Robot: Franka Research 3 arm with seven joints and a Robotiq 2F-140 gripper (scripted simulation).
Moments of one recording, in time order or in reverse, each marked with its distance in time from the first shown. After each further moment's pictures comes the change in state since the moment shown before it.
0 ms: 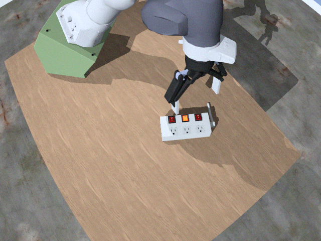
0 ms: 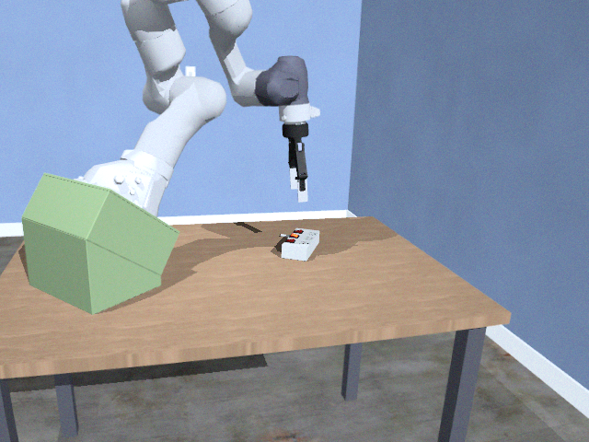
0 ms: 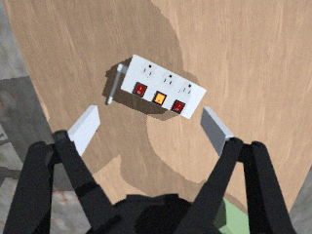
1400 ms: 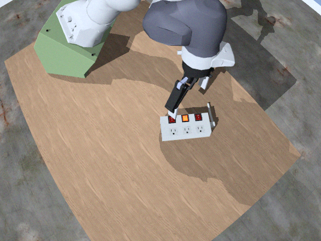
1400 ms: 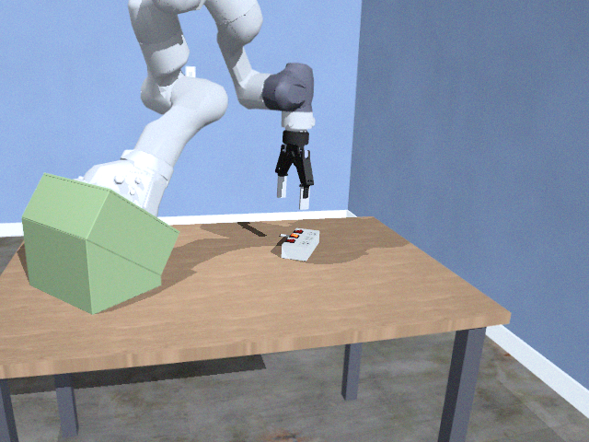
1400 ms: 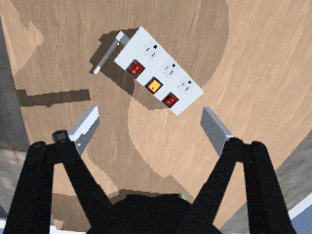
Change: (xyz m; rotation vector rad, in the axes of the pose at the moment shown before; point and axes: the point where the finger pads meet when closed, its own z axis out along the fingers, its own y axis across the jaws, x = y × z) arm -0.023 0.013 0.019 -0.015 -0.122 -0.318
